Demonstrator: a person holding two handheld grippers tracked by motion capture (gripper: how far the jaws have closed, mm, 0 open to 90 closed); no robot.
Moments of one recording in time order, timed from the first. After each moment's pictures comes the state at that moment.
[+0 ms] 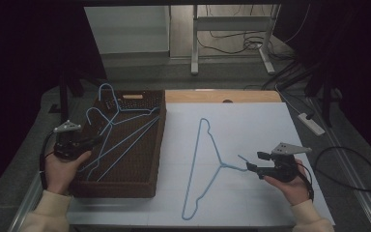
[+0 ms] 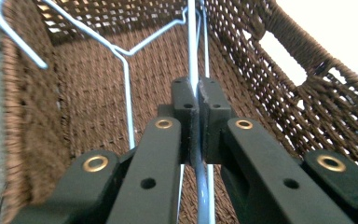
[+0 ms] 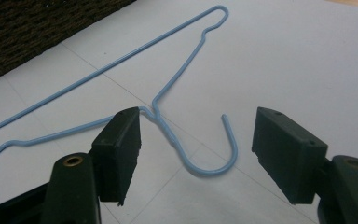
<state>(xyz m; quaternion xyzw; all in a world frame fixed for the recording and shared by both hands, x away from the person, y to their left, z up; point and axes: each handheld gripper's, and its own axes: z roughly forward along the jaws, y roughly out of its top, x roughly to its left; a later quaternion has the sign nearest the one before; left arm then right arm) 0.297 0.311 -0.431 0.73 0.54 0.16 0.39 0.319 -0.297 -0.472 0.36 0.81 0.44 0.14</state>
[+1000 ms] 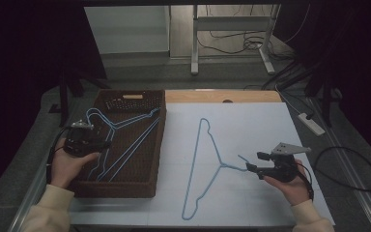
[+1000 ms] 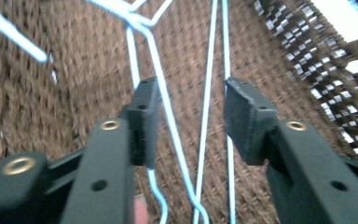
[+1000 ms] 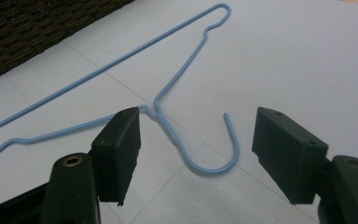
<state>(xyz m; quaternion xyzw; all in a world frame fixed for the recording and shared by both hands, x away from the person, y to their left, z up) 0.316 0.305 -0.443 0.77 0.53 0.14 0.32 0.319 -0.296 -0.472 0.36 0.81 0.44 0.14</state>
